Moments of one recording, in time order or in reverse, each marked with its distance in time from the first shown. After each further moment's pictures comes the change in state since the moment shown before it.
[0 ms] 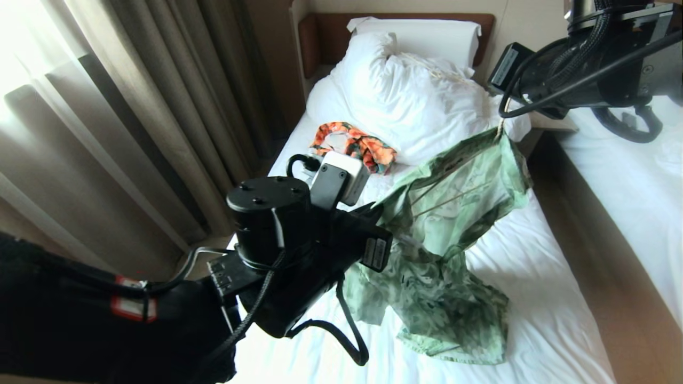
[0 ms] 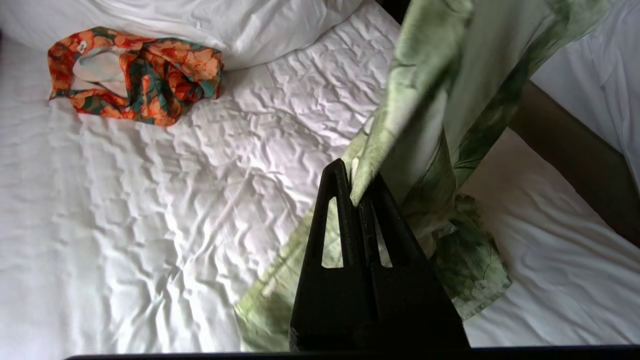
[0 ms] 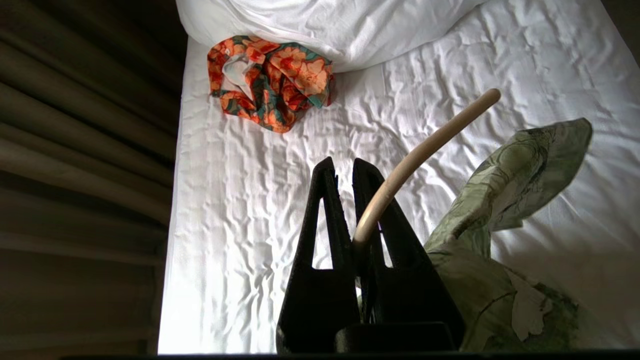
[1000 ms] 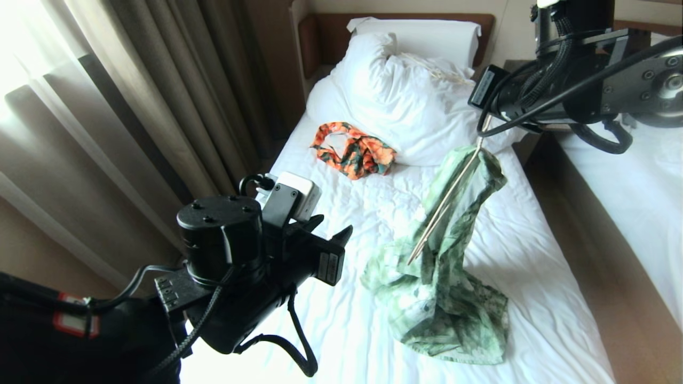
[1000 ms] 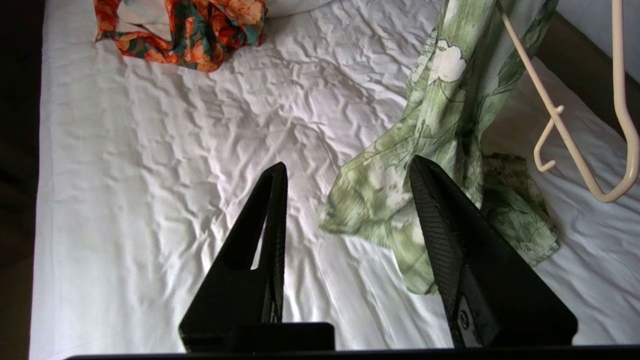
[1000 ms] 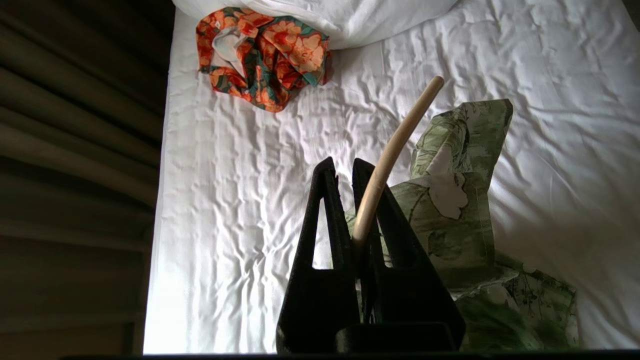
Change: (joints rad) left arm 0.098 -0.081 0.170 0.002 0.000 -0.020; right arm 0.030 0.052 0.002 0.000 -0.012 -0.002
